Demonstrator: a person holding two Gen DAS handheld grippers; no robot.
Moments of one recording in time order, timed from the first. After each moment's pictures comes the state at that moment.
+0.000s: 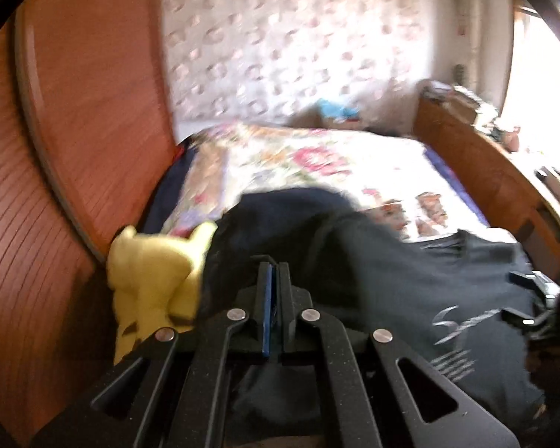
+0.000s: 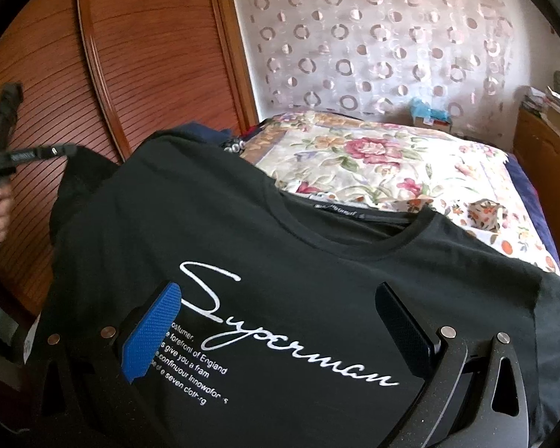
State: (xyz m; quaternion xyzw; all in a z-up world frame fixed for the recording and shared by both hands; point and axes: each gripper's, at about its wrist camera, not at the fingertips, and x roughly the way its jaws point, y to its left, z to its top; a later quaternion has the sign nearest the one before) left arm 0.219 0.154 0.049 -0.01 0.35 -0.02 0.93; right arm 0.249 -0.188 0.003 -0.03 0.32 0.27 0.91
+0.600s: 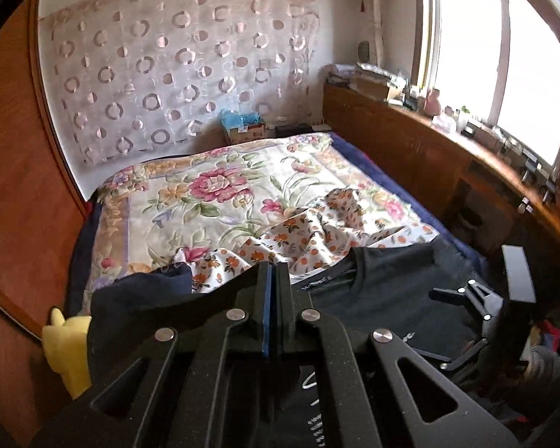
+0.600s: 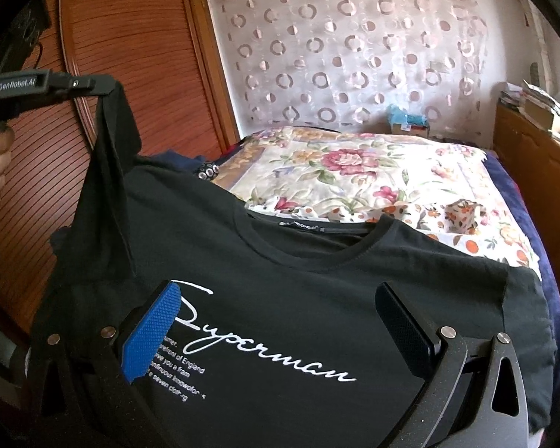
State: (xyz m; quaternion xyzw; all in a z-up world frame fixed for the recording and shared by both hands) left arm 0.274 0.021 0.105 0.06 0.35 -0.16 0.92; right arm 0.225 -0.200 0.000 0.00 0.30 0.23 0.93
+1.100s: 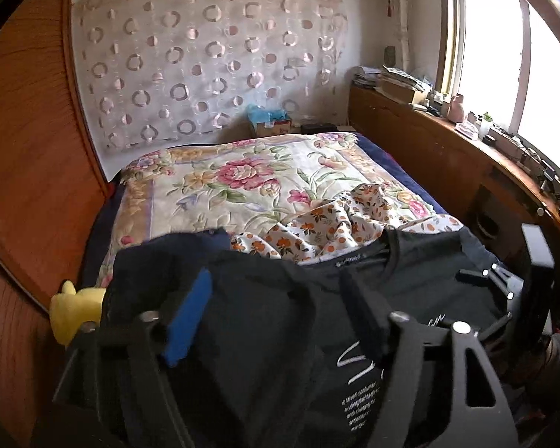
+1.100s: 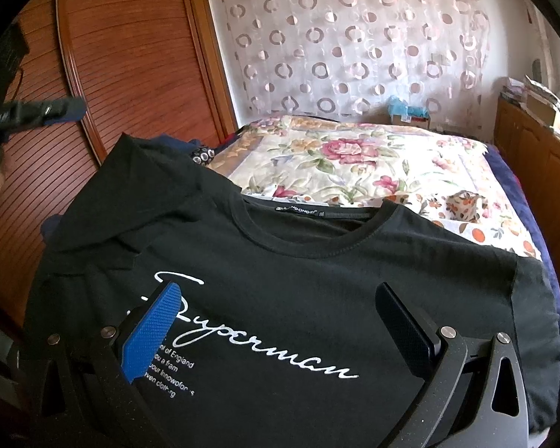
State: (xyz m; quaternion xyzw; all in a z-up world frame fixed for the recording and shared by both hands) left arm 0.248 0.055 0.063 0.04 0.34 -0.12 0.93; right arm 0.218 -0.194 0.001 0.00 0.31 0.23 0.92
